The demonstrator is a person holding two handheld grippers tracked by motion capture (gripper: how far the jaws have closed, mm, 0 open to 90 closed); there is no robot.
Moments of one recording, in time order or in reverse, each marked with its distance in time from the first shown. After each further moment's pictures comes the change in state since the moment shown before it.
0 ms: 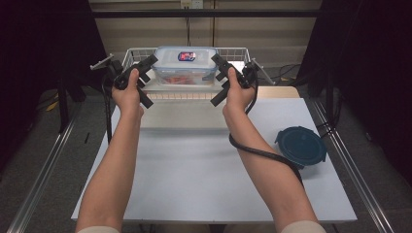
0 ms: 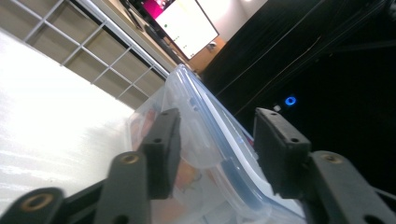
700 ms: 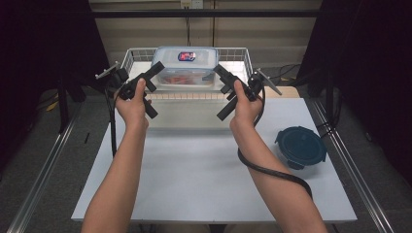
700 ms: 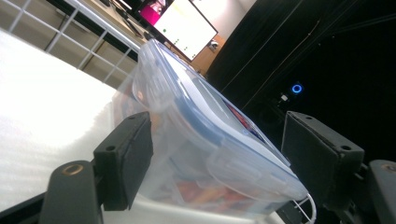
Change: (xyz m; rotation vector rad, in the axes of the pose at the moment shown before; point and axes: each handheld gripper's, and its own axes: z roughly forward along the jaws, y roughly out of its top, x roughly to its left) left arm -0.021 -0.029 -0.017 -0.024 0.002 0.096; right arm -0.003 -0.010 -0.042 0.059 0.053 -0.030
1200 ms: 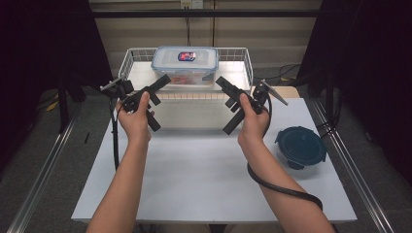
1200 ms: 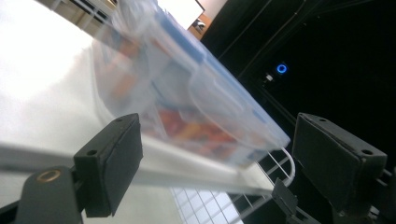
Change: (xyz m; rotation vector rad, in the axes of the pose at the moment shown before) left arm -0.001 -0.029 -0.015 0.092 -0.059 -0.028; right arm -0.001 -0.012 -0.035 0.073 0.057 -0.027
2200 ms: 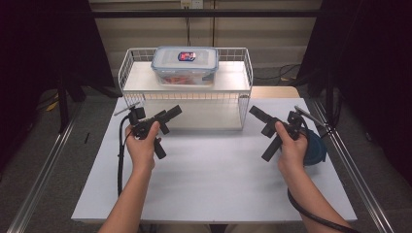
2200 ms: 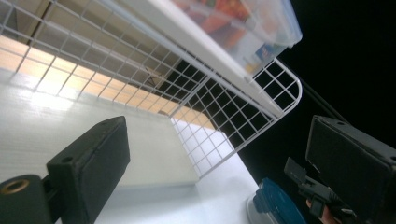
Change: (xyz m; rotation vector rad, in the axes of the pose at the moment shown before) left arm 0.007 -0.063 -0.017 0.124 0.013 0.015; right arm -0.054 0.018 -0.104 0.082 -0.143 -0.107
